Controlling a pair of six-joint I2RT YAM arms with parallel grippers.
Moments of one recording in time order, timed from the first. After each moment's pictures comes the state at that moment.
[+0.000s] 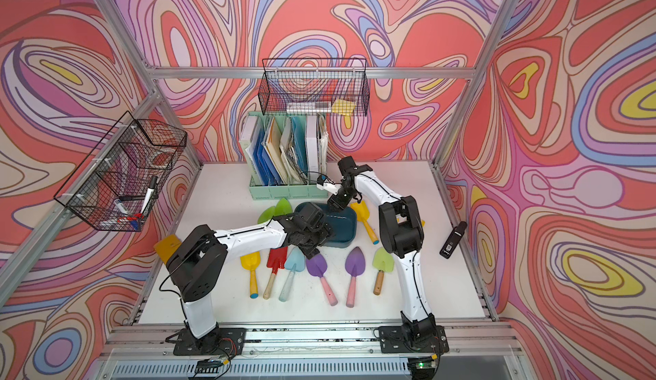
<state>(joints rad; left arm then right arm) -0.79 1.87 1.24 -0.38 0.14 -1.45 0.33 2.28 1.94 -0.91 -0.38 -0.66</state>
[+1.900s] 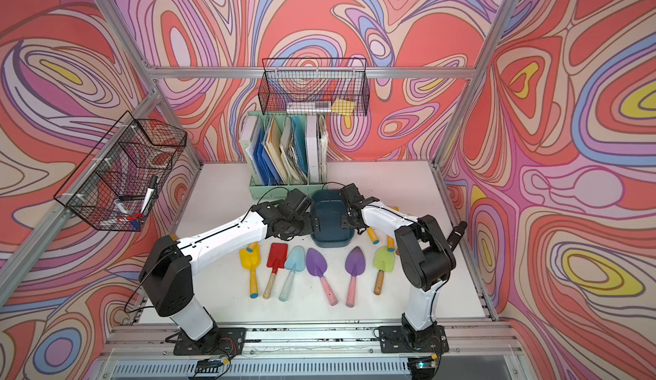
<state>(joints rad) -0.75 1.69 1.33 -0.69 -0.12 -0.84 0.44 1.82 1.20 -0.51 0.14 0.40</state>
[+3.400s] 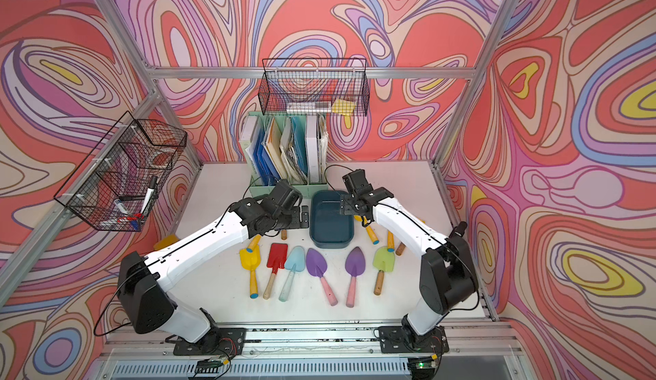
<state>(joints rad) -0.72 1.53 1.38 -0.80 -0.24 -0.66 0.45 1.60 1.33 -0.72 0.30 0.40</state>
